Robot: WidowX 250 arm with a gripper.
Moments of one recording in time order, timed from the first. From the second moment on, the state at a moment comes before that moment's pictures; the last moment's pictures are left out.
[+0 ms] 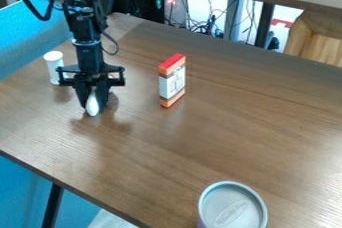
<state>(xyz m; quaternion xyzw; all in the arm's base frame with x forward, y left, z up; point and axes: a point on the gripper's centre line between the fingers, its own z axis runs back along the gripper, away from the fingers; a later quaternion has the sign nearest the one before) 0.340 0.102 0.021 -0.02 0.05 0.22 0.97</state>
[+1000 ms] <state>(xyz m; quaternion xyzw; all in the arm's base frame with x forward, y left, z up) 0.235 0.126 0.034 0.06 0.23 0.16 0.96</state>
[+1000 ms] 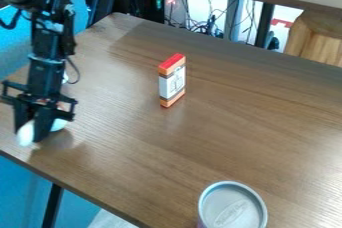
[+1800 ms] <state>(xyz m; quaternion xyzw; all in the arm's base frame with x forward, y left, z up) 0.215 0.123 0.020 0.04 0.24 0.10 0.97</state>
